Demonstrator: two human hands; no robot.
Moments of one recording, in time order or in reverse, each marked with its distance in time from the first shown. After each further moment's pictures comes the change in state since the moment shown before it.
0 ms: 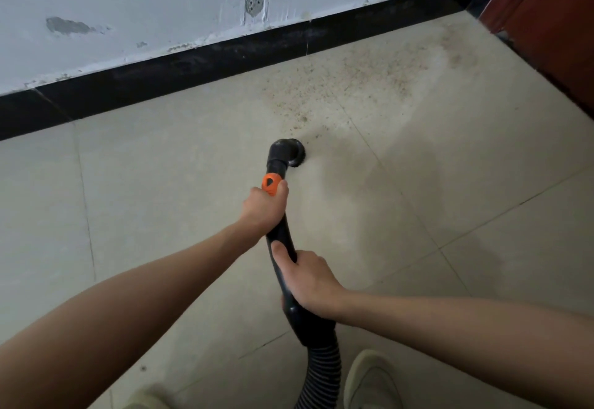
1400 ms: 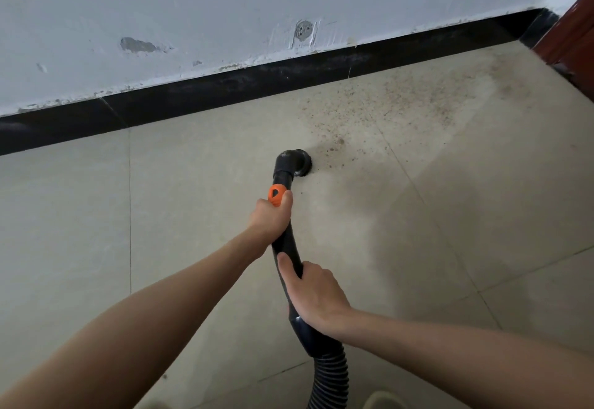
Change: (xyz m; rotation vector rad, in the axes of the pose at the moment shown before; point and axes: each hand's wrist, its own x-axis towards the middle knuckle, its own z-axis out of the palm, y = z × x) left_hand 0.024 -0.018 -0.034 -0.153 0.044 -0.064; right_hand 0.017 -0.027 0.016 -0.084 -0.020 -0.035
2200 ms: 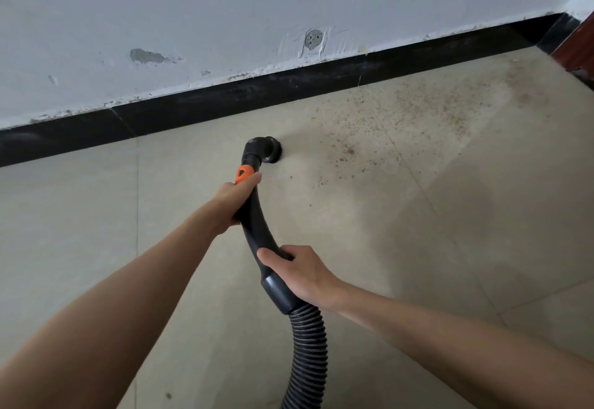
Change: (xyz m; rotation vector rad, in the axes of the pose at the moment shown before) left_hand 0.042 0.017 -0.071 -0.299 -0.021 -0.096; right_hand 0.041 -0.035 -0.012 0.314 -0.203 -0.155
